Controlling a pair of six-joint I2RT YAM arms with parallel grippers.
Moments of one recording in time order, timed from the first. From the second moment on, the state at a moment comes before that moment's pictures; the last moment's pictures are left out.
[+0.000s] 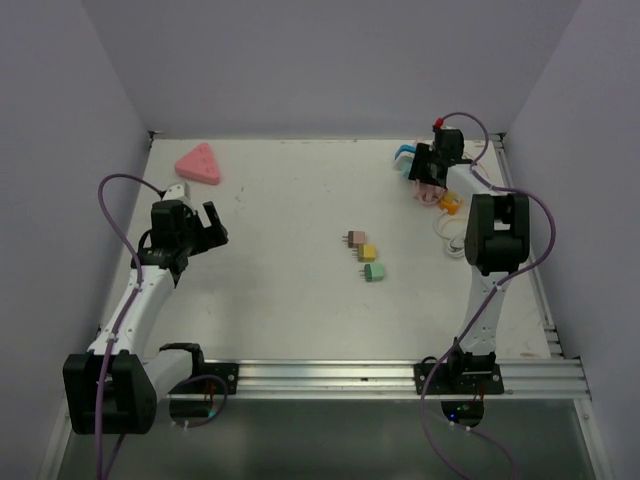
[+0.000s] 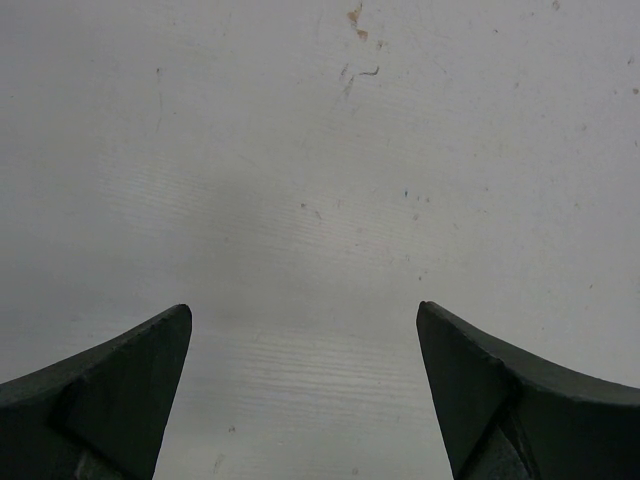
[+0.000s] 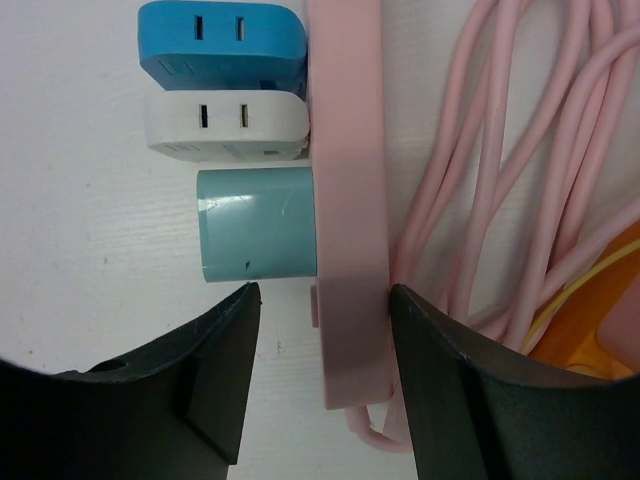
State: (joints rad) left arm 0.01 1.07 0.71 -0.32 0.02 -0.32; right arm 0.03 2.15 1.62 -0.22 0.01 0.25
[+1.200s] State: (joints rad) left arm 0.01 1.07 0.71 -0.32 0.02 -0.32; right arm 0.15 2.13 1.63 -0.25 -0.23 0.22
